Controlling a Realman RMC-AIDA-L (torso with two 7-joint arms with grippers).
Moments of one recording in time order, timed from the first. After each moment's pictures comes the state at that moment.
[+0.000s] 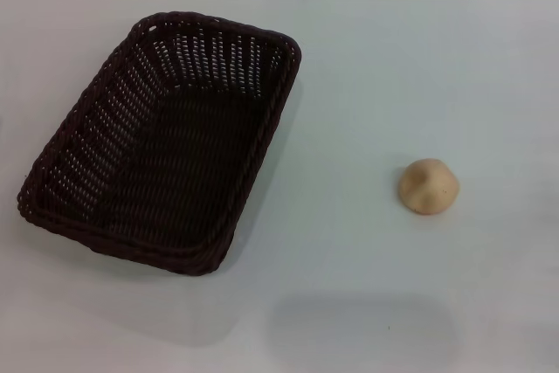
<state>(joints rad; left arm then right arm) -0.27 -2.07 -1.48 -0.21 2.64 1.15 -0.02 0.14 2.09 0.62 0.19 -1.79 -1.54 0.24</state>
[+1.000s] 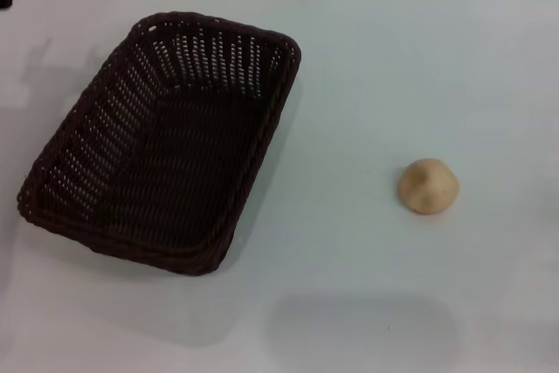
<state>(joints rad) -0.10 -1.86 -1.39 -1.20 2.87 0.24 -0.11 0.14 2.09 0.62 0.20 -1.80 -1.54 0.24</state>
